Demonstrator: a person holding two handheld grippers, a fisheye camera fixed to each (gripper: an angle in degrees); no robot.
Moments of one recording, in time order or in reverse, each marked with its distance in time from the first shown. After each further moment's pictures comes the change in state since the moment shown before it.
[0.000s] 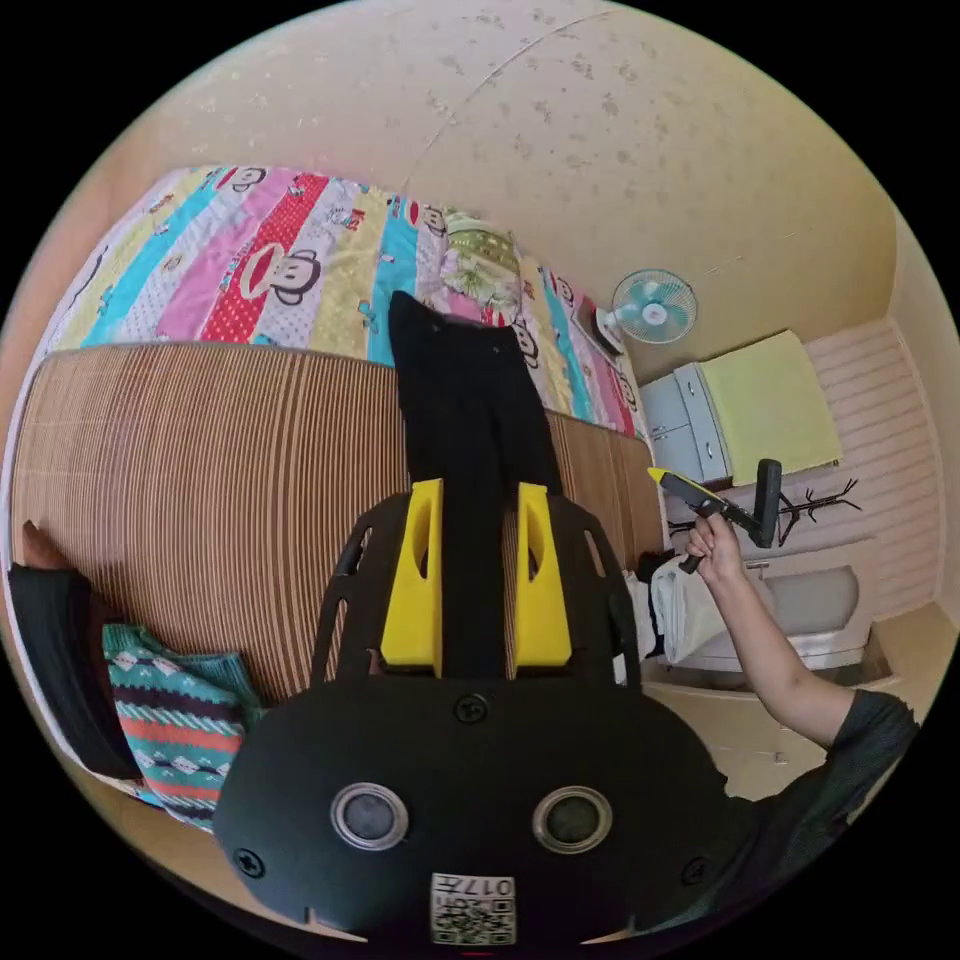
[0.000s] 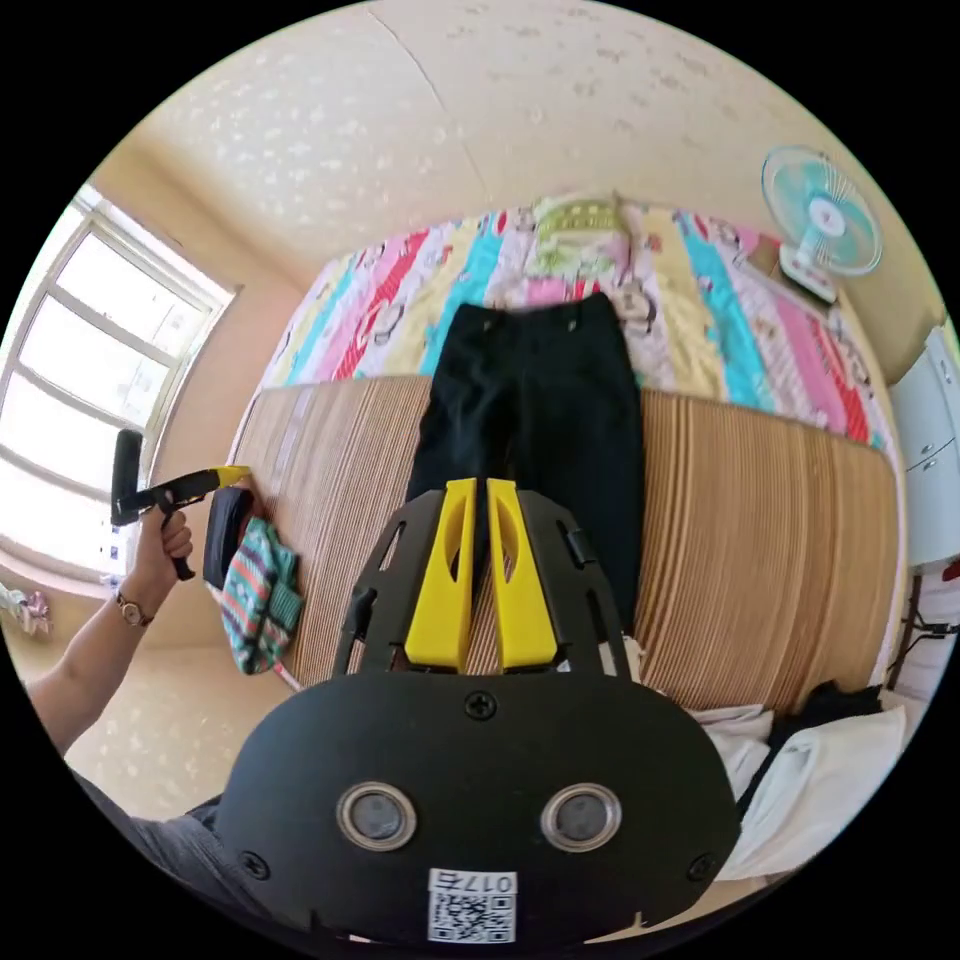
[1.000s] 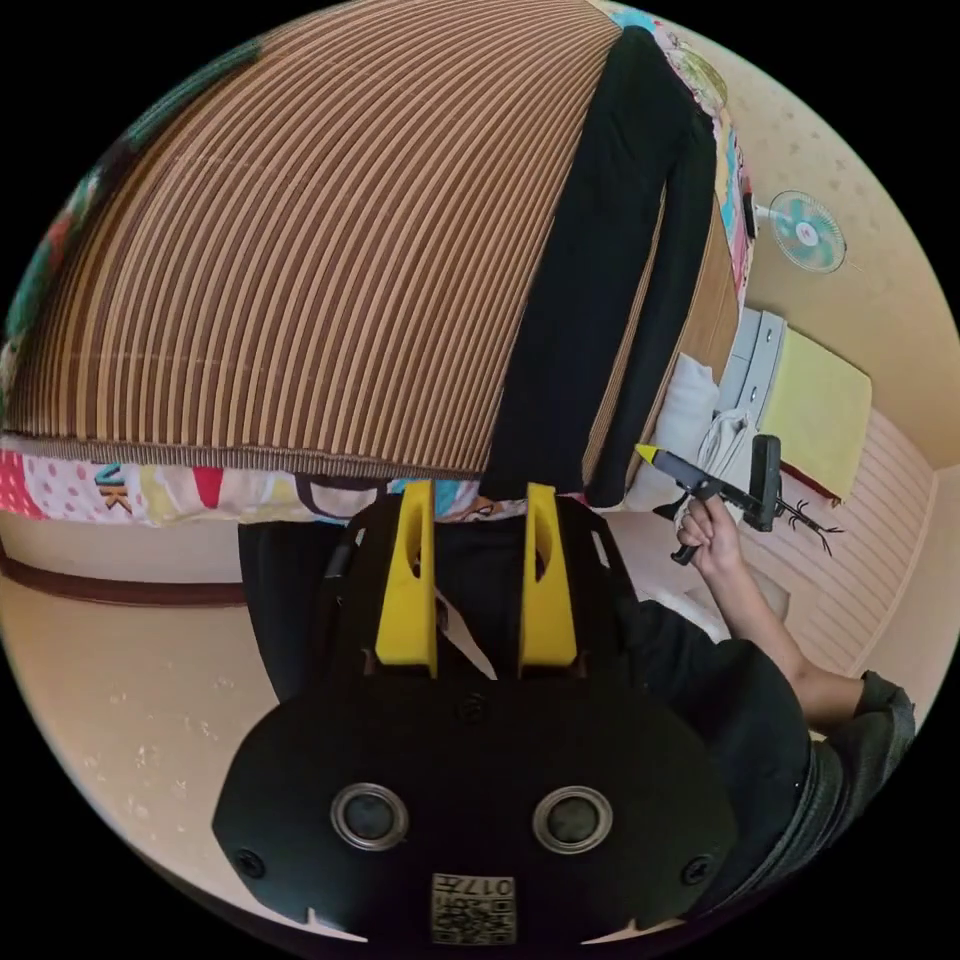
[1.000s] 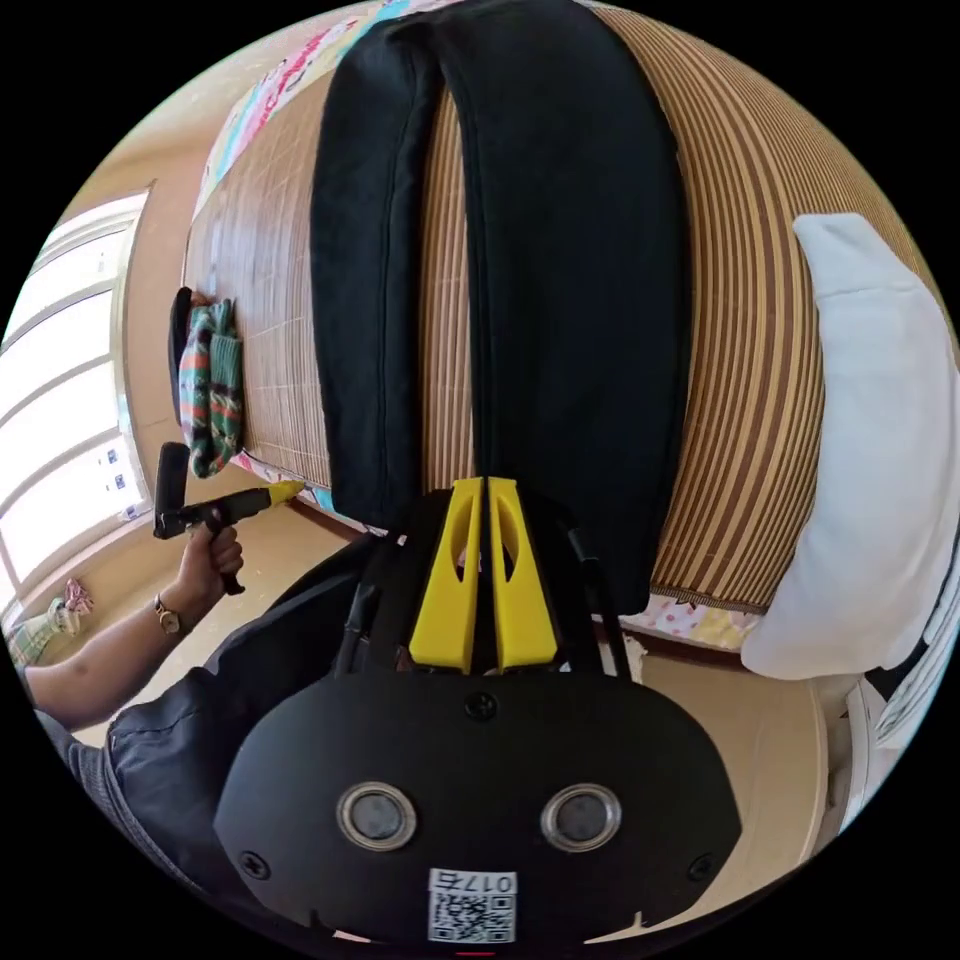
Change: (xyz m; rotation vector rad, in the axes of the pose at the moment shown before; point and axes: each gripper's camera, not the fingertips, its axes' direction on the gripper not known) left arm -0.263 0.264 -0.147 -0.363 0.163 -0.360; right arm 0.221 0.213 -0.099 -0.480 -0.091 0.160
